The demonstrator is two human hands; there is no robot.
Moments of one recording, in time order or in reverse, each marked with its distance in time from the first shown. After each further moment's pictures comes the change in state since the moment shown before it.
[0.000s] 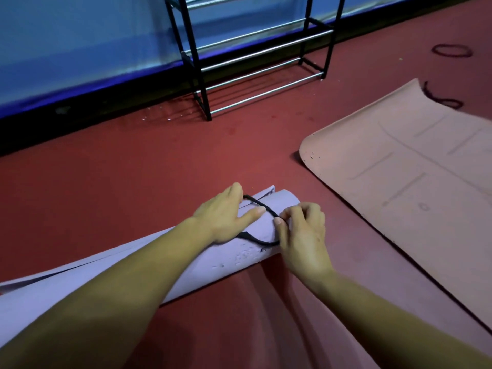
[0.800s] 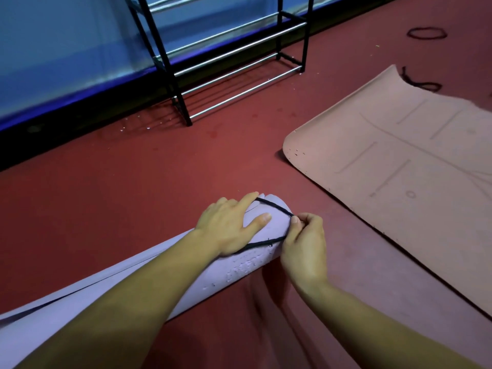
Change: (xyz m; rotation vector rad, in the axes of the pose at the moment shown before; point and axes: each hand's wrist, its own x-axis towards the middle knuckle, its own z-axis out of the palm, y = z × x) left_hand 0.015 0.032 0.015 0.157 -0.064 0.050; right_hand -0.002 0.002 -0.004 0.333 0.156 0.540
